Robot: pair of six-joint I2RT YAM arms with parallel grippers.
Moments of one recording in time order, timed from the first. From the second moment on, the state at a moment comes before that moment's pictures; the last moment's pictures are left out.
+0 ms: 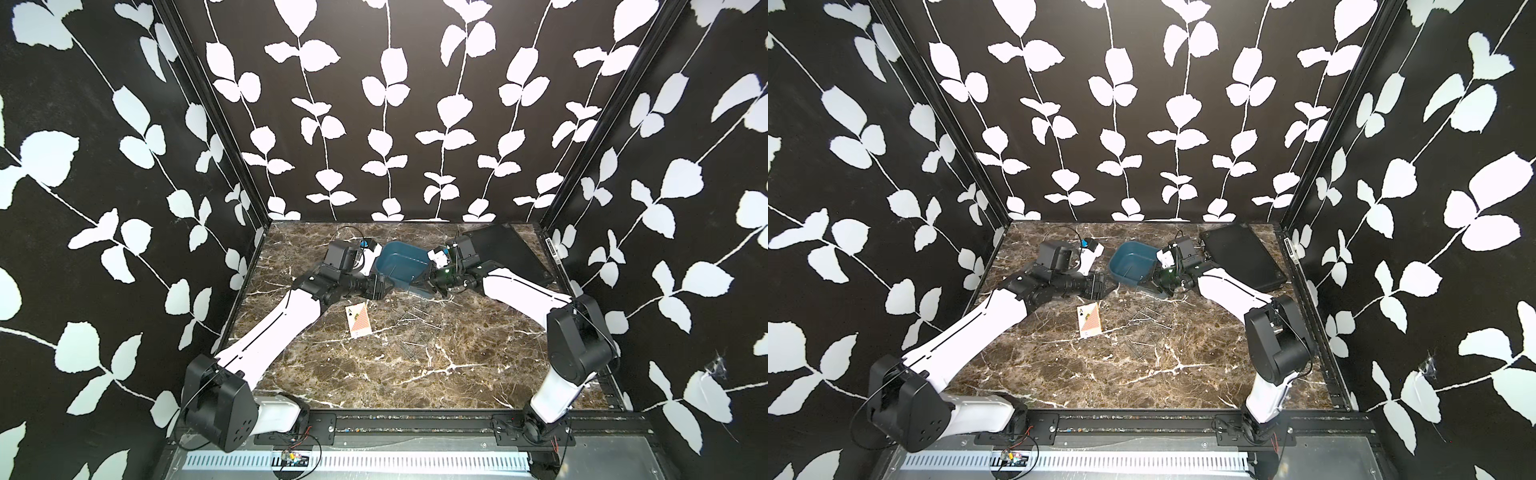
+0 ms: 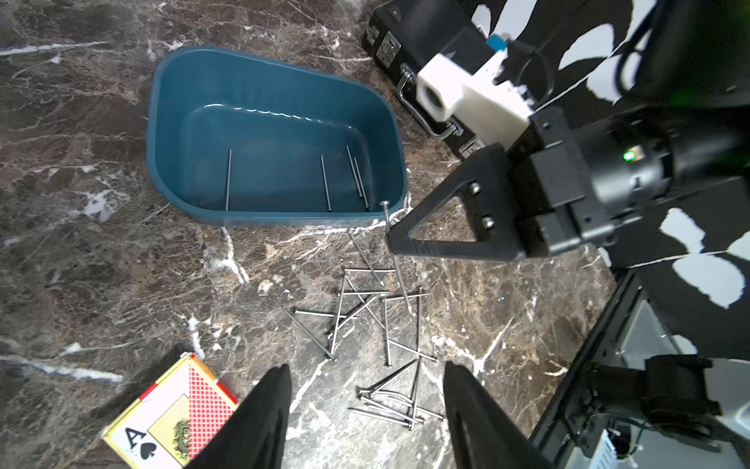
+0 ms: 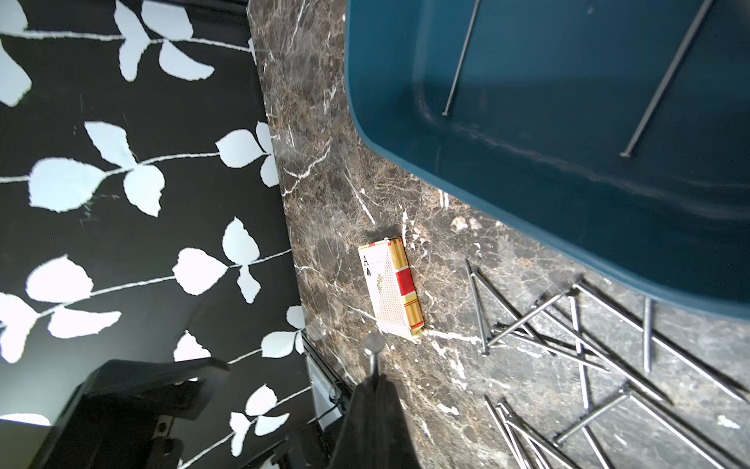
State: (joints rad) left arm -0.50 1.35 1.12 -0.51 0.39 -0.21; right arm 0.50 1.74 1.24 -0.29 -0.71 0.96
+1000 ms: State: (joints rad) left arm -0.56 1.70 1.33 -0.57 0.60 -0.21; right arm 0.51 1.75 1.34 -0.30 -0.67 1.02
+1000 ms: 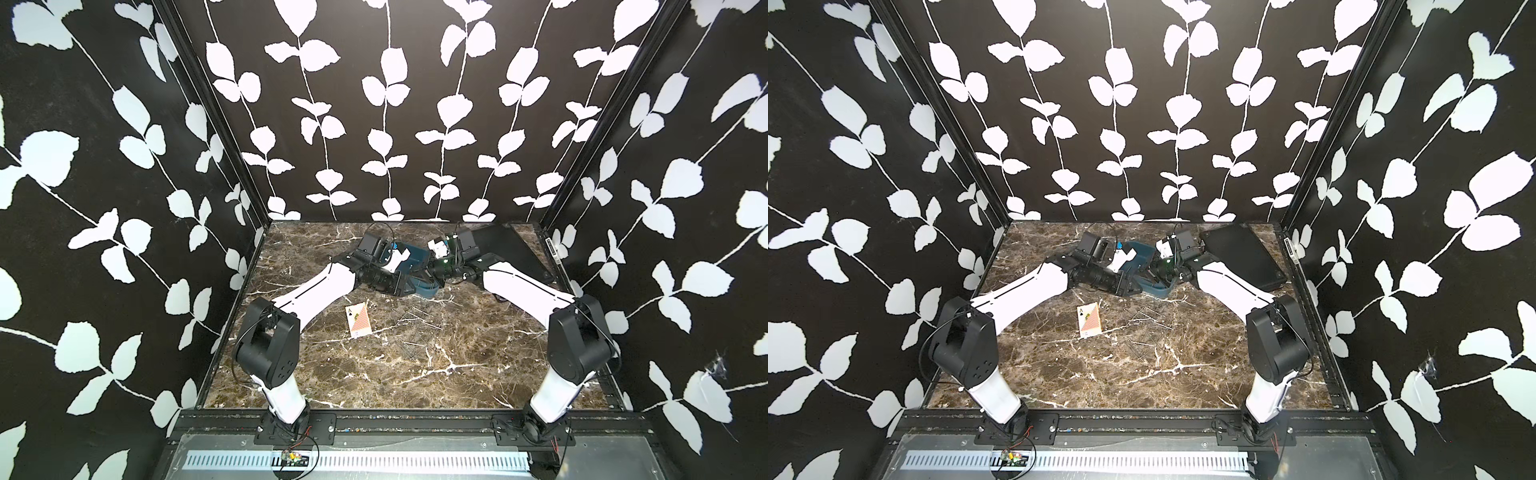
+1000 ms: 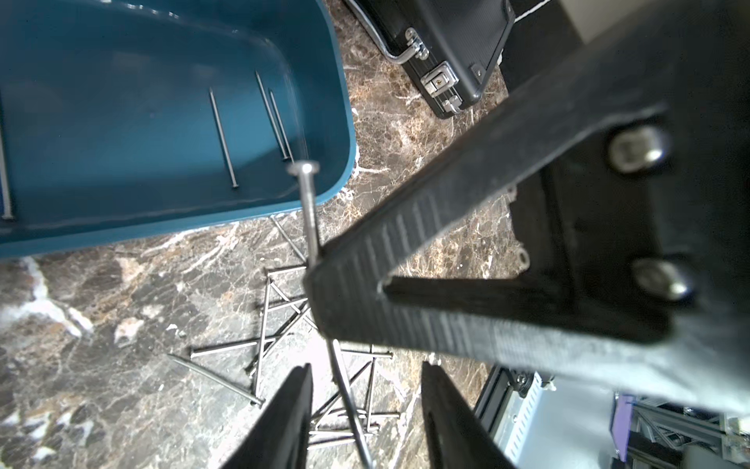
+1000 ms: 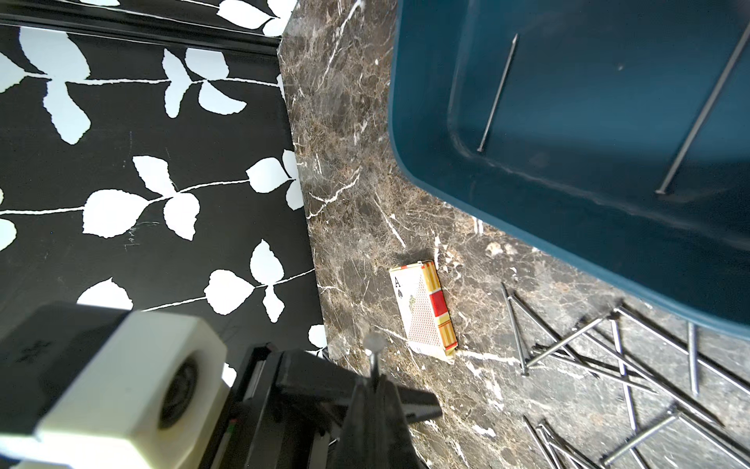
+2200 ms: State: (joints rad) left arm -0.54 1.84 1.50 -0.82 0.78 -0.07; right arm 0.47 1.44 1.19 -0.54 -0.43 0.14
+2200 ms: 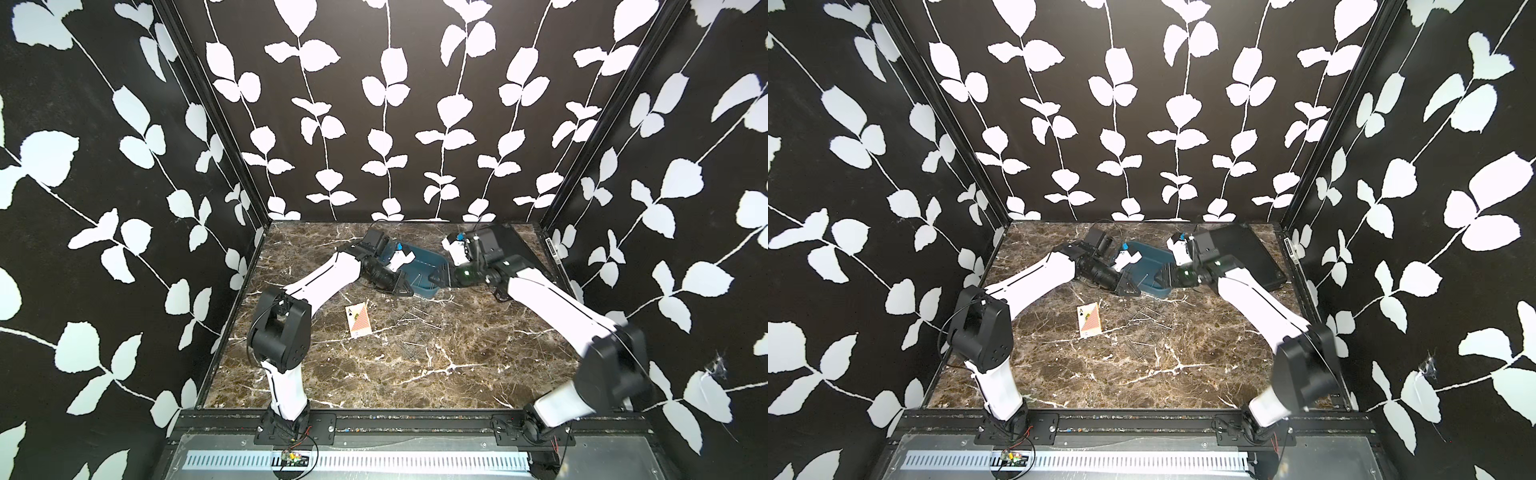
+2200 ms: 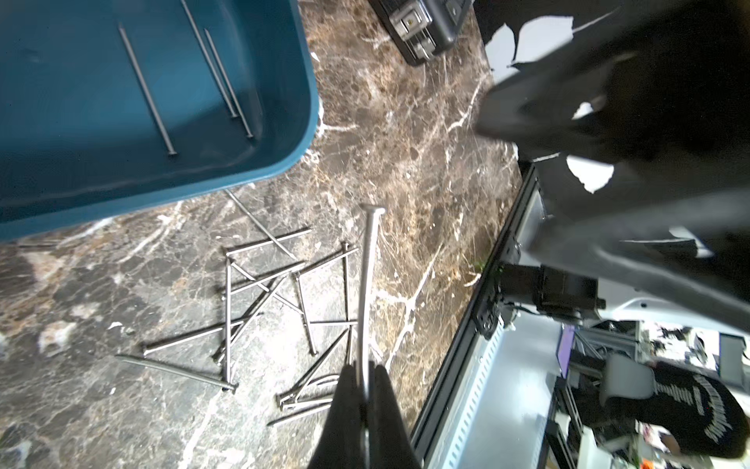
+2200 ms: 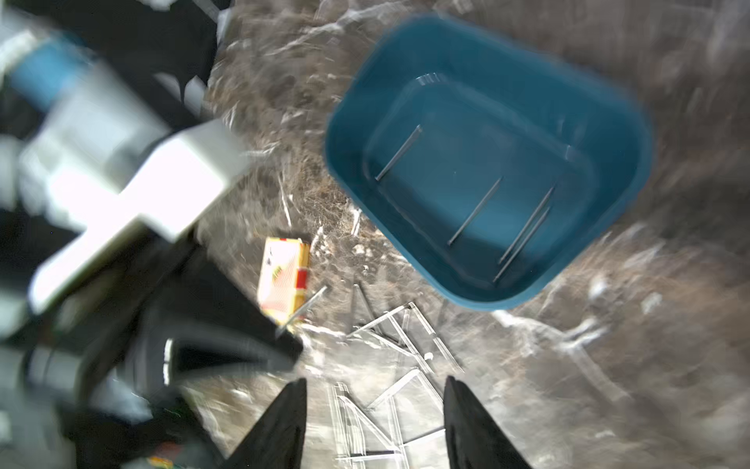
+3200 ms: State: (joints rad) left arm -0.54 1.88 1.55 -1.19 0.92 0.14; right arm 0.64 1.55 1.22 -0.51 -0.45 -1.06
